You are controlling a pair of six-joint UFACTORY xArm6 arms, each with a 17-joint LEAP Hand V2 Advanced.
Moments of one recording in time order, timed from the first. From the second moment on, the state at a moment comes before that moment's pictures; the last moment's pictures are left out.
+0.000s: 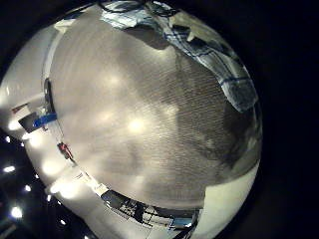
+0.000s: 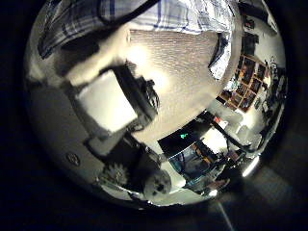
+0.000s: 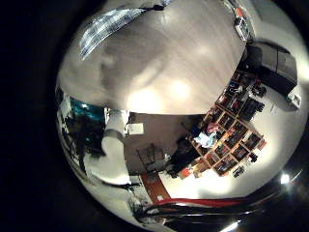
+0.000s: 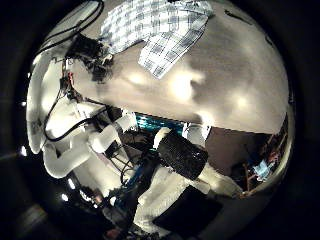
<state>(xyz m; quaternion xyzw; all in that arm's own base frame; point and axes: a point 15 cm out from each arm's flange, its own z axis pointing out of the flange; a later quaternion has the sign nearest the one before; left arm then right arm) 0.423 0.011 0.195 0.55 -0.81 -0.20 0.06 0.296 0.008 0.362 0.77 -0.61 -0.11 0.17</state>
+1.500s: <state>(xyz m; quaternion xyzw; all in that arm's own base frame) 0.403 0.010 0.293 0.55 -0.81 -0.21 0.05 0.355 0.098 0.166 0.83 -0.52 -0.05 0.19</state>
